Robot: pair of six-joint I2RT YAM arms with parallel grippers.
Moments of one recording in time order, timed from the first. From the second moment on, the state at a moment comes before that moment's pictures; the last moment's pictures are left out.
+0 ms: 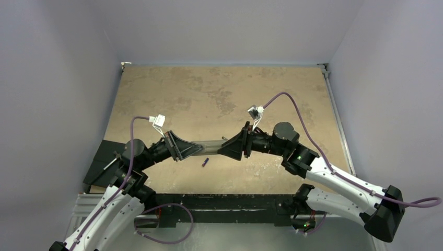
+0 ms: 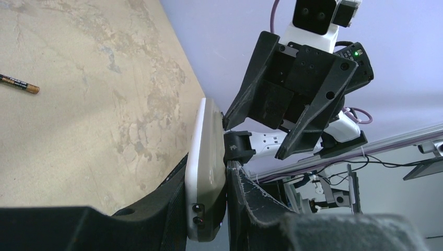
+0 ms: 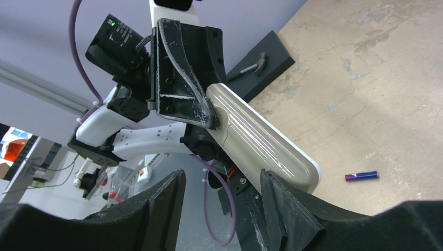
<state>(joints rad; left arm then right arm) -0.47 0.45 0.42 0.04 0.56 -1.06 0.85 0.91 0.67 0.19 -0.45 0.78</state>
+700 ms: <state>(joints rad) -0.47 0.47 0.42 0.02 0.55 -1.06 0.90 0.91 0.72 0.03 -0.28 0.70</state>
